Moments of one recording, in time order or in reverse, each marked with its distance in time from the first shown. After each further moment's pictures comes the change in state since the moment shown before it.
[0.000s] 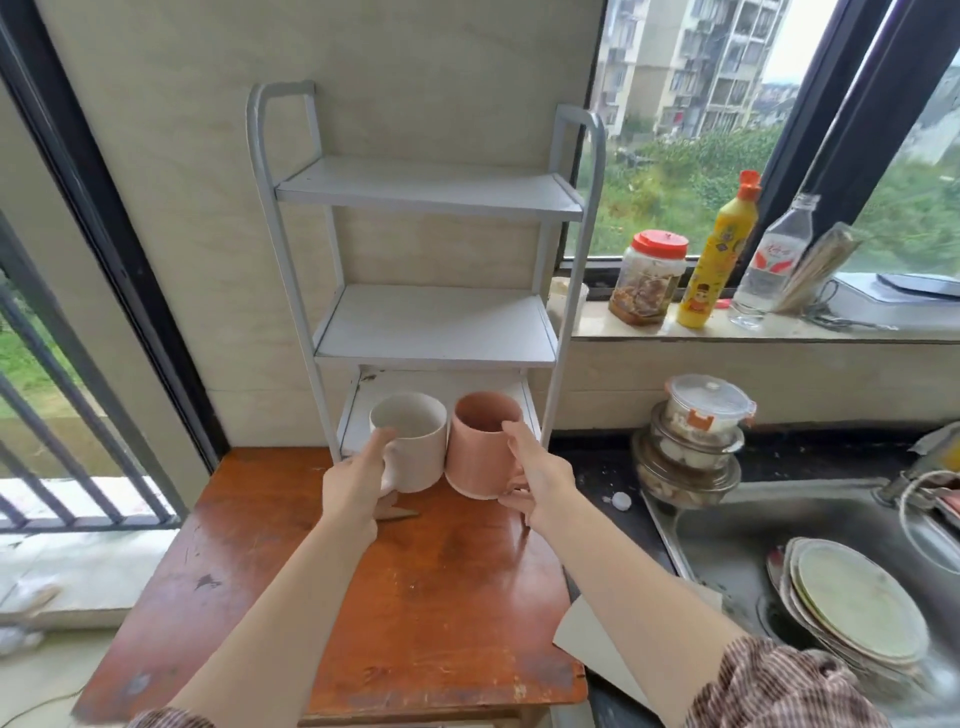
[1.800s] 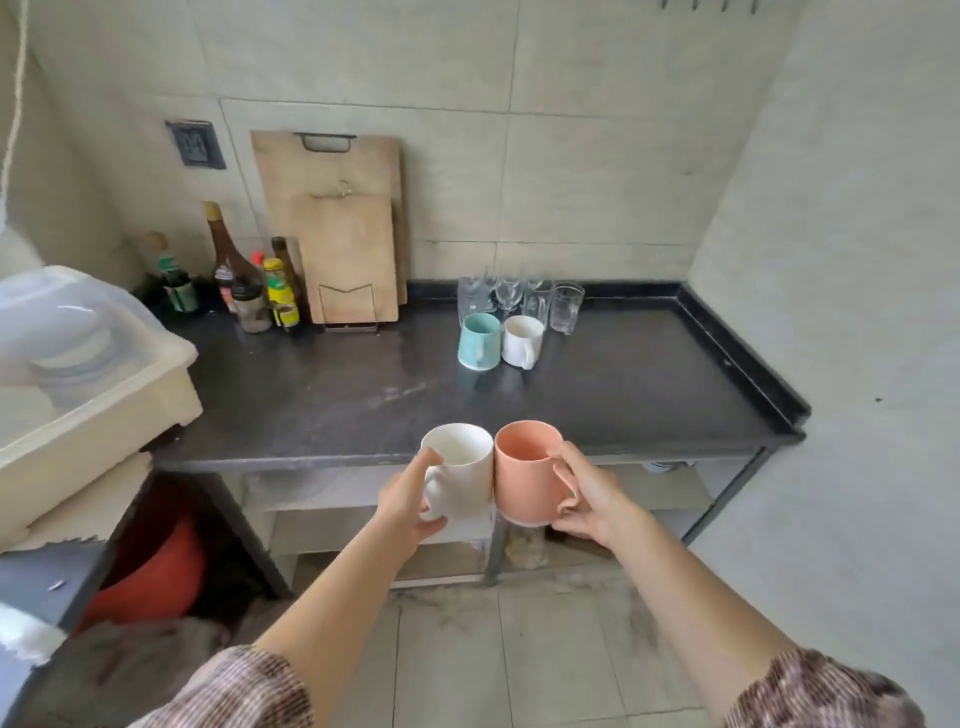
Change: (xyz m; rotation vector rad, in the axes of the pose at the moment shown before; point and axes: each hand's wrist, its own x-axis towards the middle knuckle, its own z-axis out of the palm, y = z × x) left_hand -0.864 -0.591 0.610 0.936 -1.470 -0.484; right_hand -0.462 0.265 -1.070 0.871 1.220 0.047
